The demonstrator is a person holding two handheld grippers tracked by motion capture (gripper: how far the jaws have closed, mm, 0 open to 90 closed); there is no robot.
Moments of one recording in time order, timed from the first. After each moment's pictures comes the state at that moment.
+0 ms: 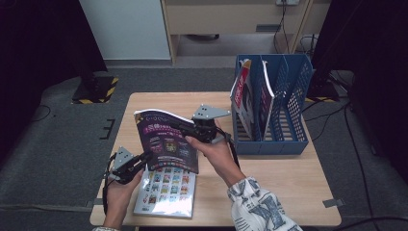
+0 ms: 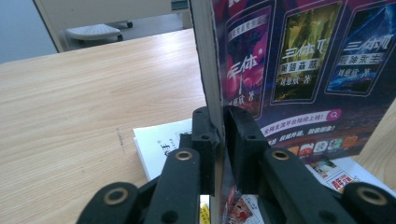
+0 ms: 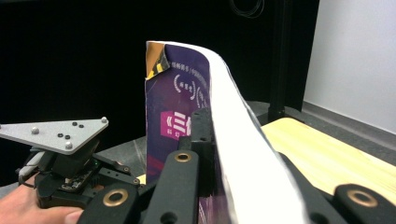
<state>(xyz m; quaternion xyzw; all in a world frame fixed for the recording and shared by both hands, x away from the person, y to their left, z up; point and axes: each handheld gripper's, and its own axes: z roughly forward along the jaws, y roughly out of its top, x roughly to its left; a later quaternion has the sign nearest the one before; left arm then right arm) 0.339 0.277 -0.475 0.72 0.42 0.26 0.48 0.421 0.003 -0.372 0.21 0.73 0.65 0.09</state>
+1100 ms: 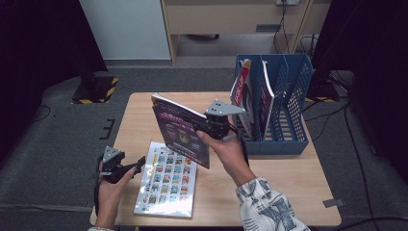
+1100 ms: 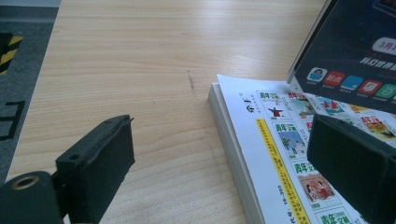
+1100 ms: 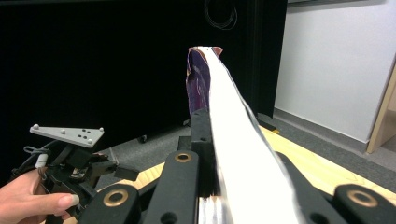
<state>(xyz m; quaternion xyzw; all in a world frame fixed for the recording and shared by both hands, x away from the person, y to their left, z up) 0.352 0.316 -0.495 0.68 0.55 0.24 0.42 0.419 -0.029 -0.352 0.23 0.71 0.64 0.14</state>
